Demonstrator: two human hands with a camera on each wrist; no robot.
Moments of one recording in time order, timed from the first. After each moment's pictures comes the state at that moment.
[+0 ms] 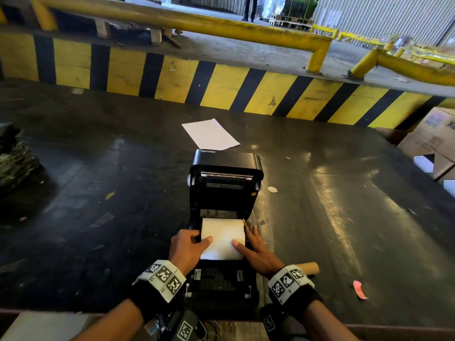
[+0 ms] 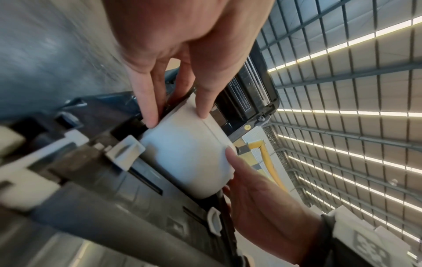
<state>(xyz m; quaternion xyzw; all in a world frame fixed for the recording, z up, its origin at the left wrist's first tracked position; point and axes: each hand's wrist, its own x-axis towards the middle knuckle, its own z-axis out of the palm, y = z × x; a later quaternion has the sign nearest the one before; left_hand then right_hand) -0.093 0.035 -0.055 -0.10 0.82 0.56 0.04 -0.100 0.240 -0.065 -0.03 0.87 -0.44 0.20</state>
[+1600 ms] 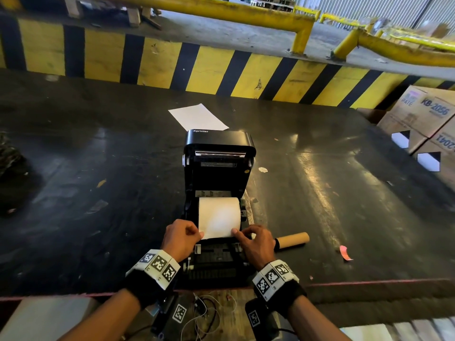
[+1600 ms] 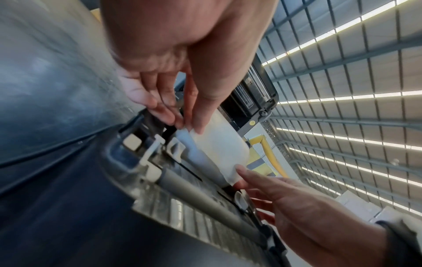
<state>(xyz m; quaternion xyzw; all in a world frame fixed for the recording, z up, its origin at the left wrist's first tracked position) -0.067 0.024 -0.053 -0.05 0.88 0.46 0.07 -0.054 0.221 -0.076 0.15 0.90 -0.42 -0.02</state>
